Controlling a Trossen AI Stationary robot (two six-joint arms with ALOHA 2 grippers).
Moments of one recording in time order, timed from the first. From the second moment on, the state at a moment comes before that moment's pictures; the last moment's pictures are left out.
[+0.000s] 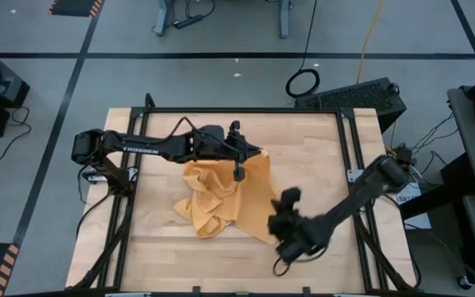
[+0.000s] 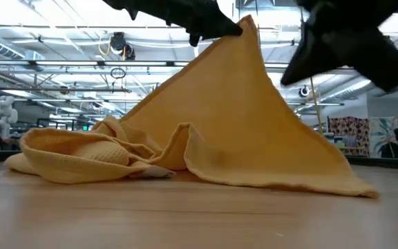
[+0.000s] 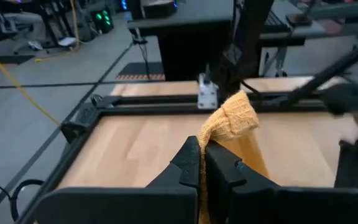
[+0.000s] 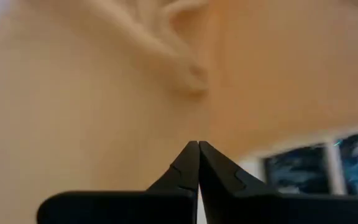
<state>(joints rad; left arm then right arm) 0.10 1.61 1.19 0.19 -0.01 0.11 0.63 1.83 1.27 -1.00 1.00 0.47</state>
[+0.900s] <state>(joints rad) 0.11 1.77 1.19 0.38 -0.03 0.00 0.38 1.47 0.43 0.41 0.80 0.17</state>
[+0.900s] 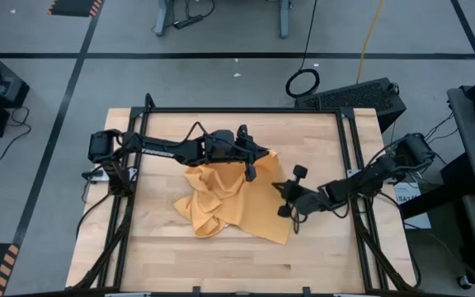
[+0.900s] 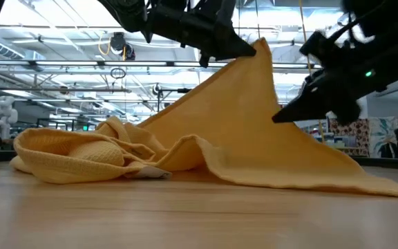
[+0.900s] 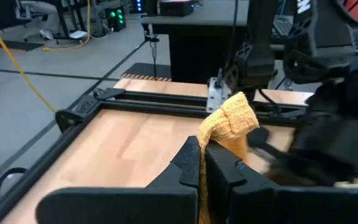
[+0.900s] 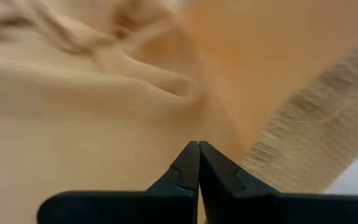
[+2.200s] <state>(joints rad) -0.10 1.97 1.19 0.51 -0.04 -0.15 0.34 1.25 0.47 -0.47 0.85 0.70</state>
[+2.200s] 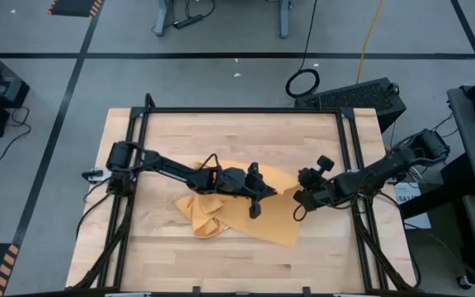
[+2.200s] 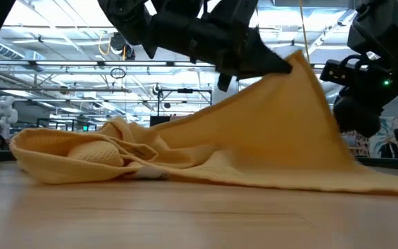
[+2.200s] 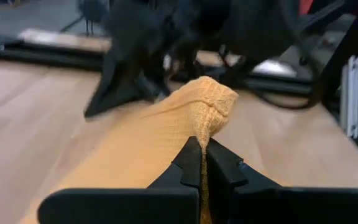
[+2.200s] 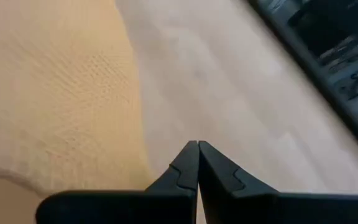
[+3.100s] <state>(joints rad) -0.16 2.01 1.19 0.52 -0.01 -0.15 0.76 1.21 0.49 0.00 0.93 0.34</state>
